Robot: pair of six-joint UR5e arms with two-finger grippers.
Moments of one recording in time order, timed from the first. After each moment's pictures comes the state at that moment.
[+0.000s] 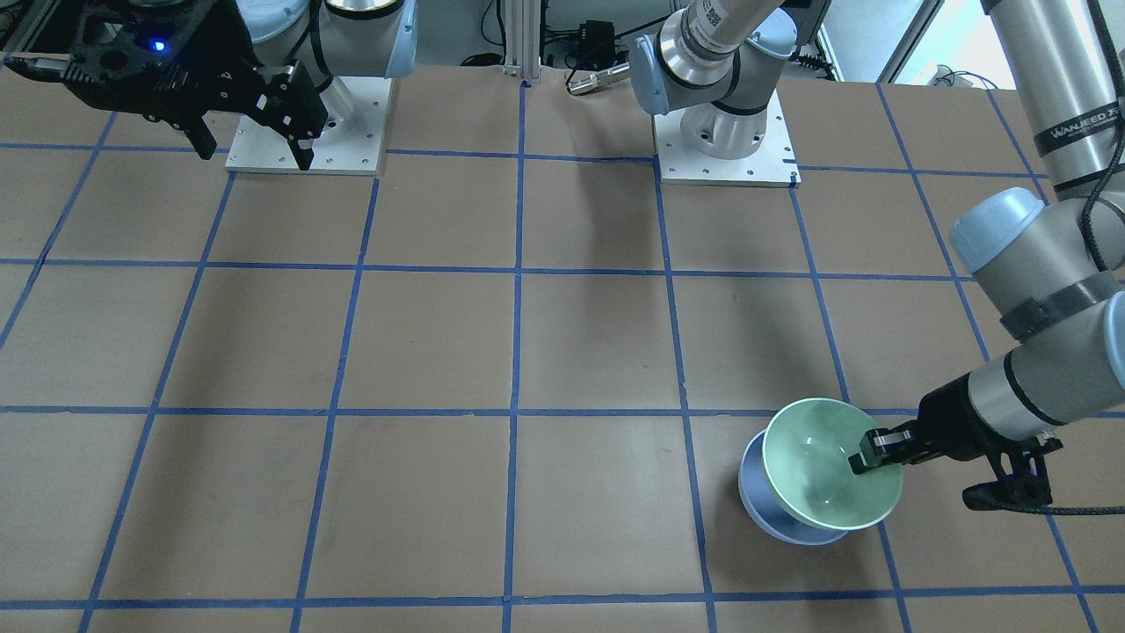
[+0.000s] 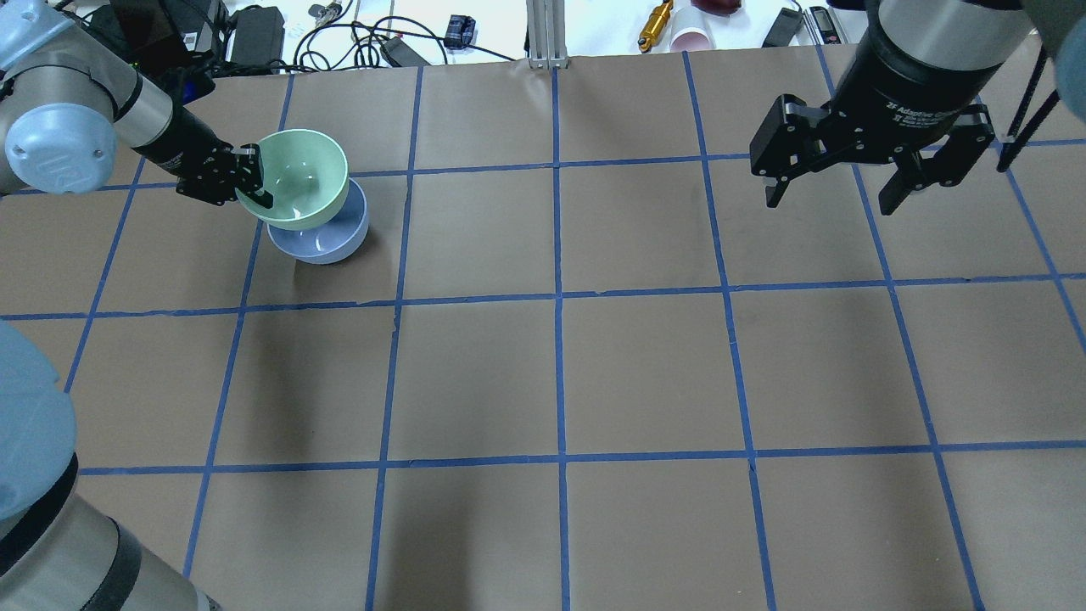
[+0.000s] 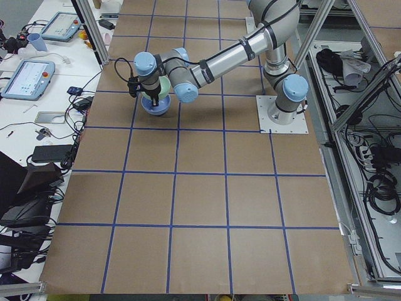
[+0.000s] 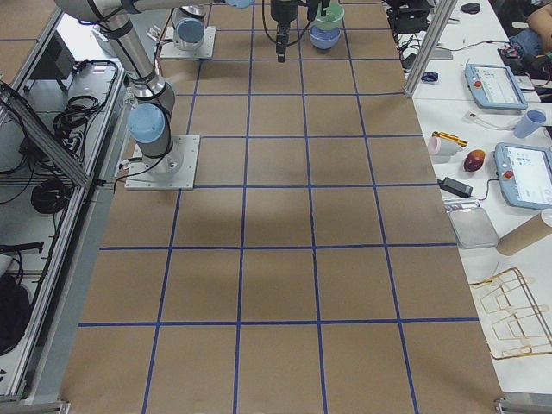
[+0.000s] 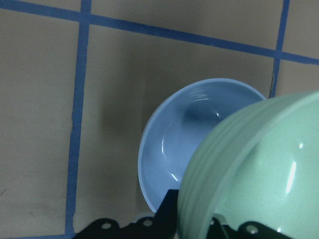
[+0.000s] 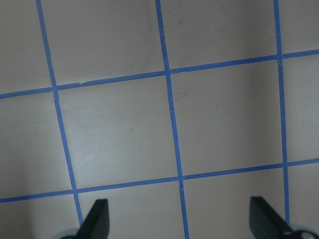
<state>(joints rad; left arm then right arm) -1.20 -2.04 -1.53 -1.20 1.30 0.24 1.58 -1.67 1.55 -1.46 -1.56 0.13</state>
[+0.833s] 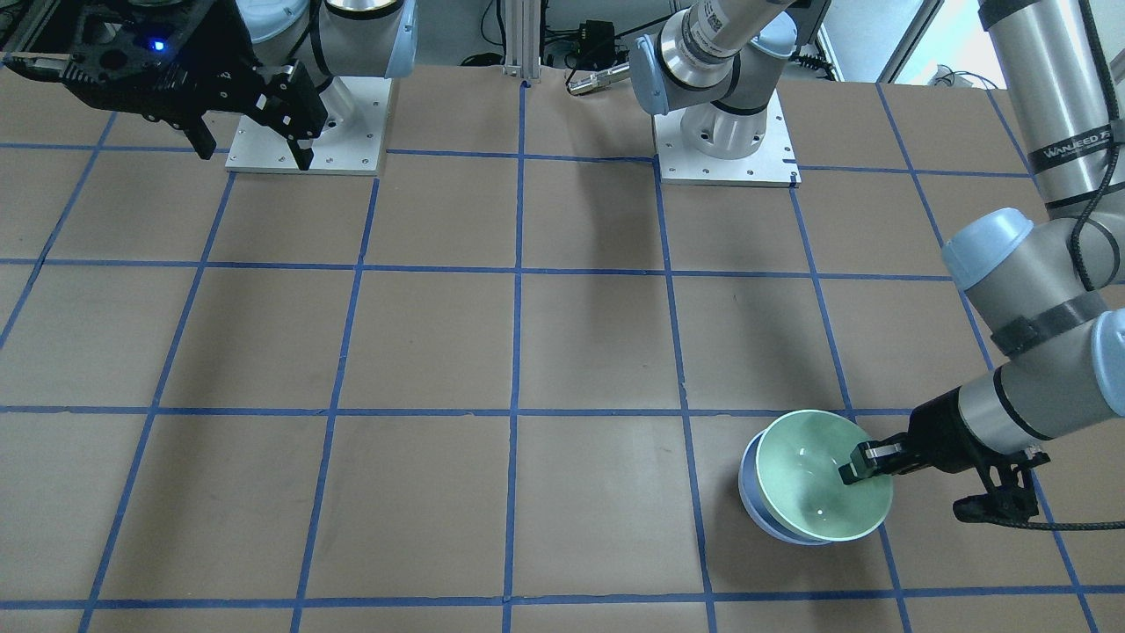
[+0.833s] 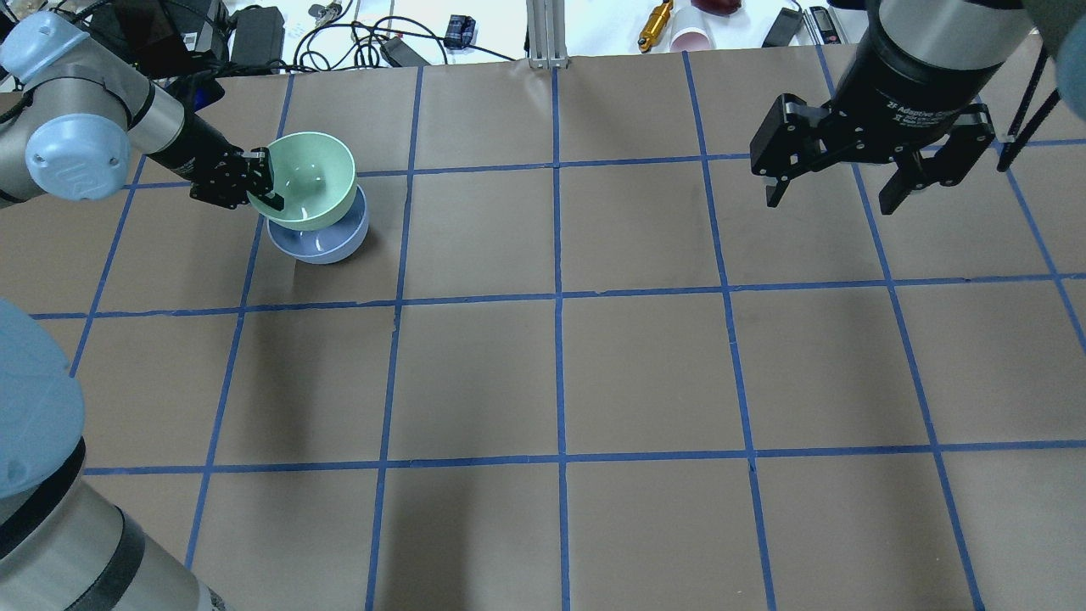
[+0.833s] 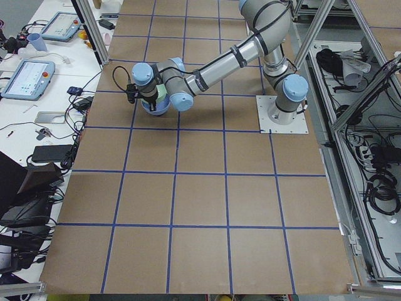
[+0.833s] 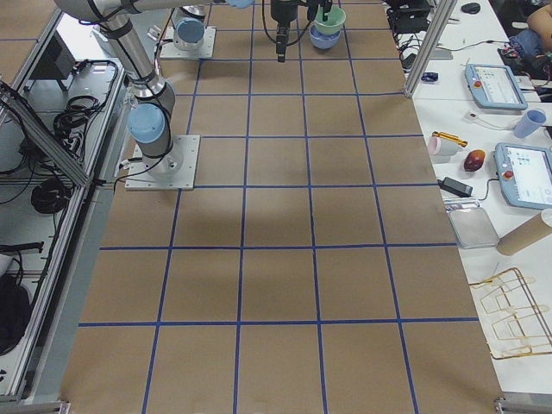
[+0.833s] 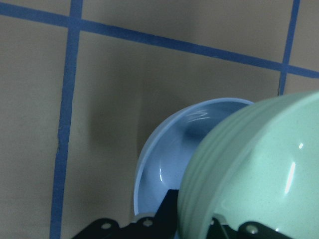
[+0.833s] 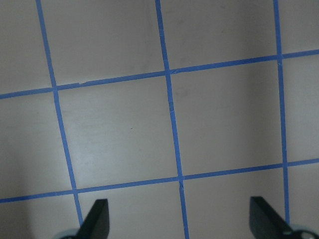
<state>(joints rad) -1.20 -2.07 -1.53 -1.18 1.27 0.23 1.58 -1.67 1.55 -1.46 -1.56 0.13</state>
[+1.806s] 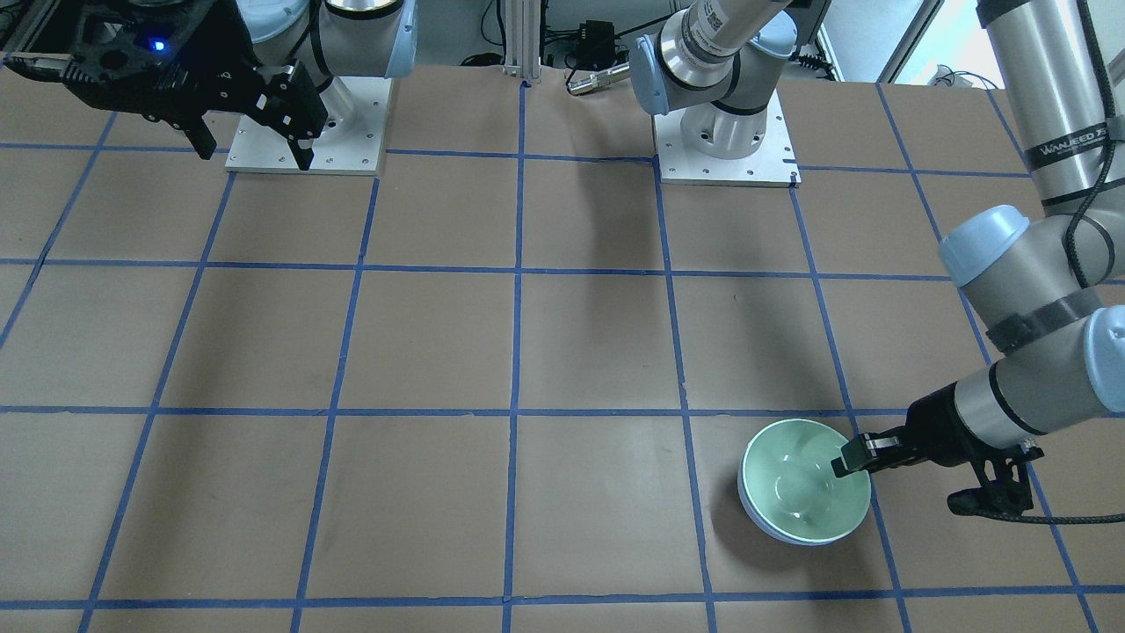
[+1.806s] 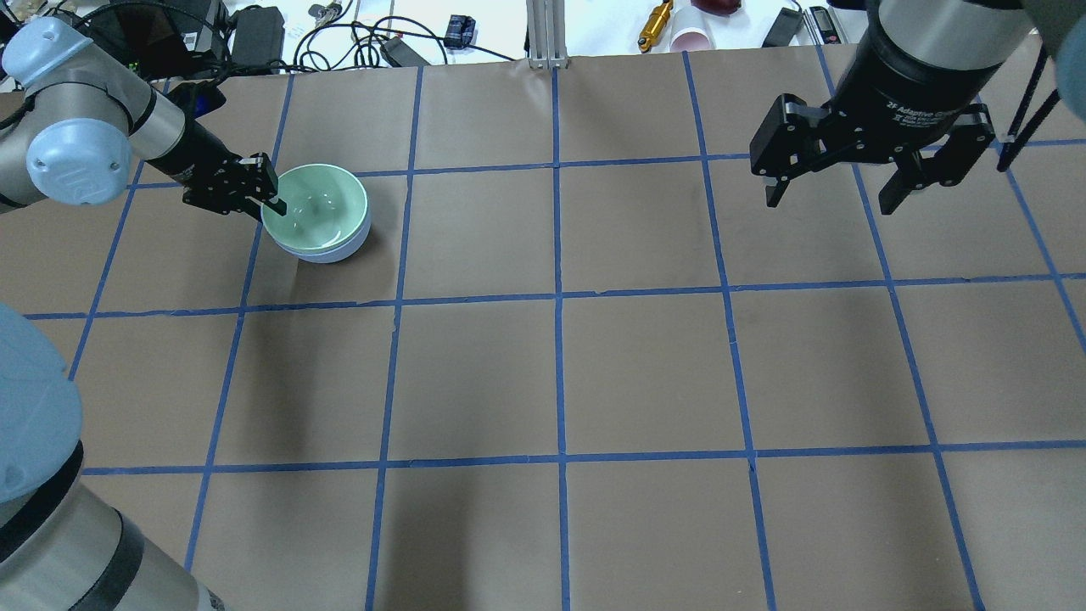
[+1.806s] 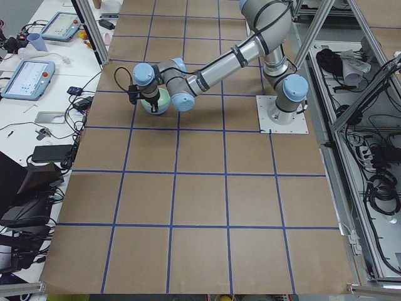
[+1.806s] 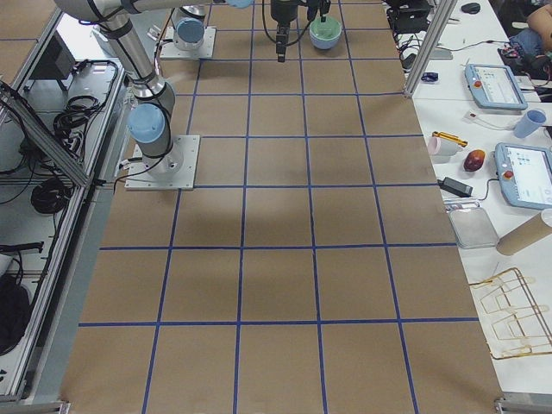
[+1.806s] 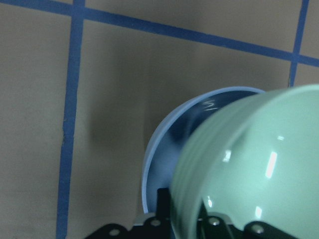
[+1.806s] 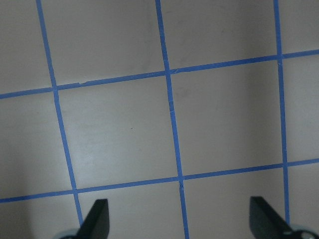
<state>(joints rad) -1.20 -2.06 -1.55 -1.19 1.30 0.24 1.58 -1.67 1.55 -1.46 -1.56 0.13</state>
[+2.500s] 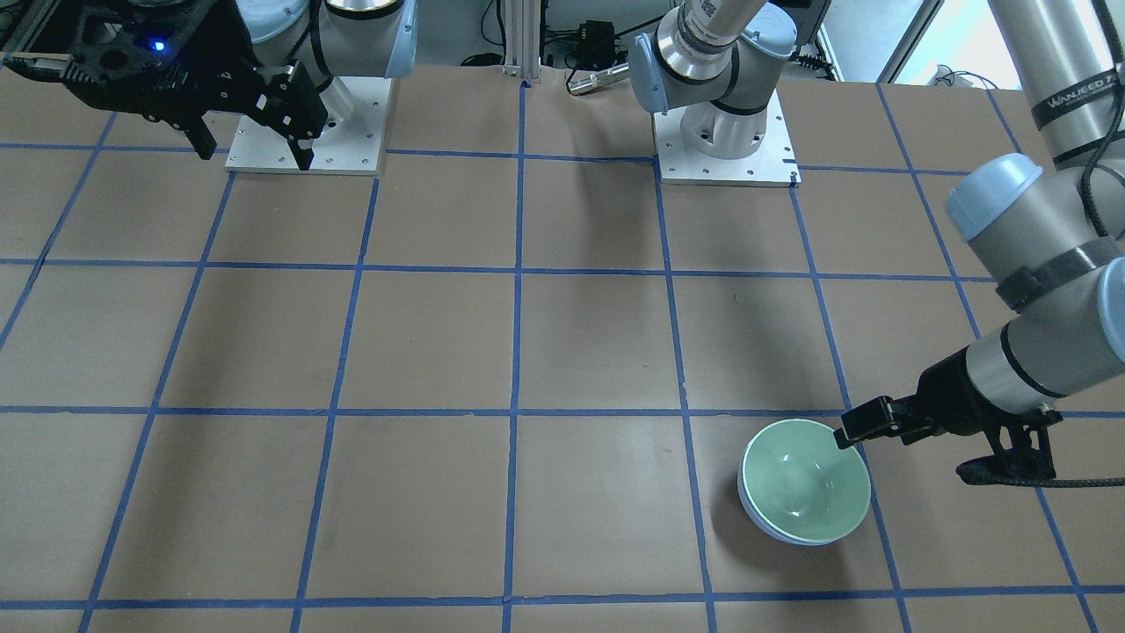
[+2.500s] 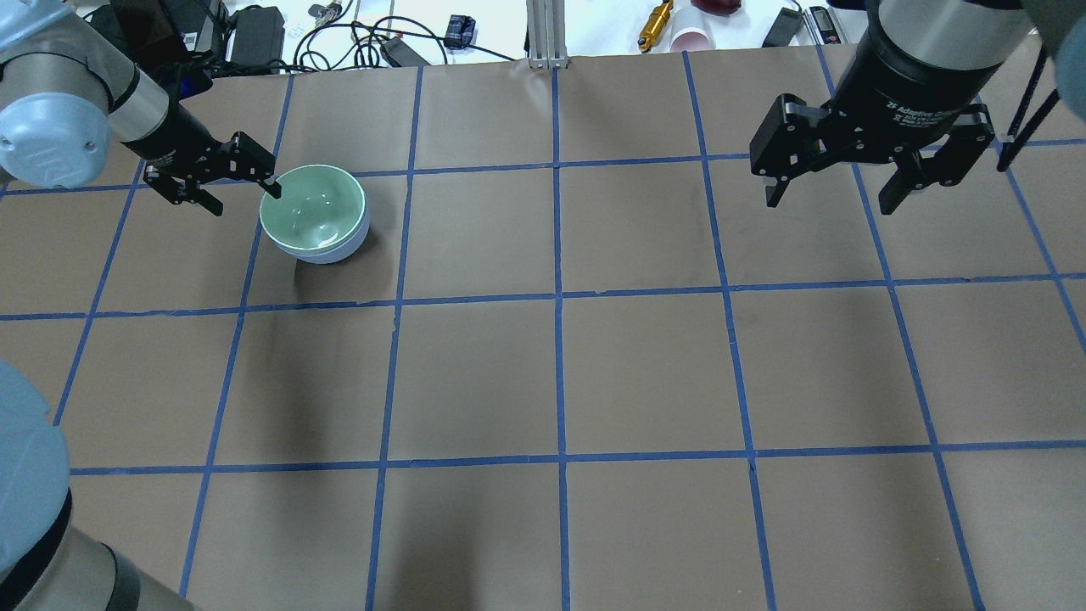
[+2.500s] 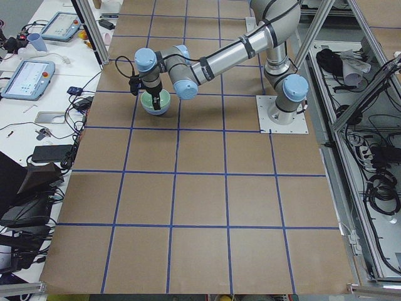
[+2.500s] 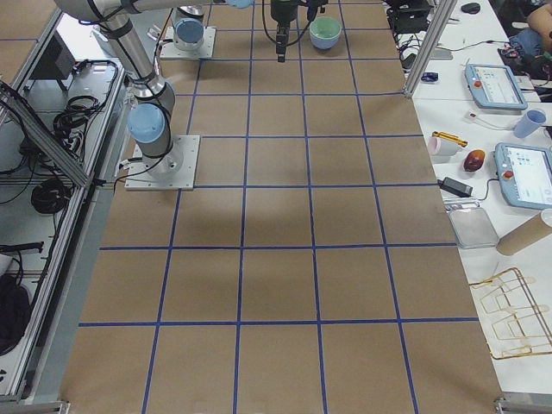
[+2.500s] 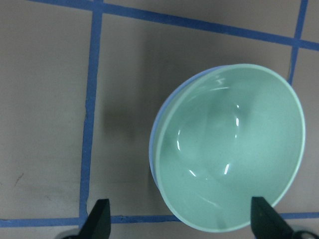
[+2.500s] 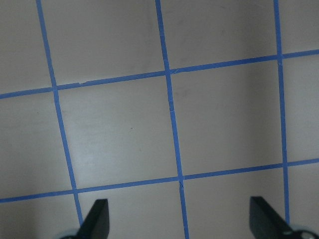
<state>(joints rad) -1.24 -1.95 -1.54 -1.27 1.39 0.23 1.58 -1.67 1.55 -1.46 -1.56 0.13</state>
